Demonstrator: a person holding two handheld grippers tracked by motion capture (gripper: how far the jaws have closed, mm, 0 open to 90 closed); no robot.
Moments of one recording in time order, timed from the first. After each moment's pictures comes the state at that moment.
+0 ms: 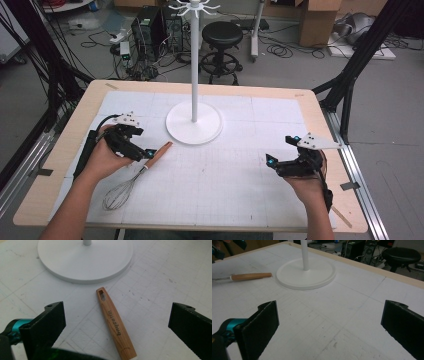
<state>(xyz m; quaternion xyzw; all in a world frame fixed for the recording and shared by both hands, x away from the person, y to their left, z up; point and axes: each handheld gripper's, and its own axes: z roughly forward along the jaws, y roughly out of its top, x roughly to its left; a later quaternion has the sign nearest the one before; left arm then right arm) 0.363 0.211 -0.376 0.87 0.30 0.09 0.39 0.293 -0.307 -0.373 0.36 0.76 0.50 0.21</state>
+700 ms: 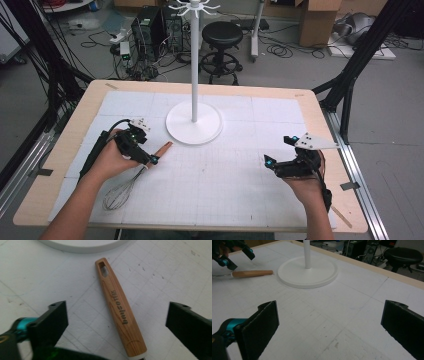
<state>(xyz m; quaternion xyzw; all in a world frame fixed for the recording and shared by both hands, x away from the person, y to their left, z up) 0.373 0.193 -0.403 0.90 0.31 0.04 0.30 0.294 -0.303 -0.373 0.34 0.77 0.50 0.22</state>
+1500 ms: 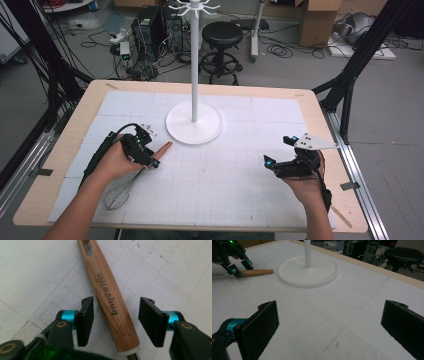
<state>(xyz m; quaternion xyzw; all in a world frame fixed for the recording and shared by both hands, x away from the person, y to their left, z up) 0.375 0.182 -0.415 0.92 0.32 -0.01 0.24 0.294 -0.302 -0.374 0.34 0.77 0.49 0.21</state>
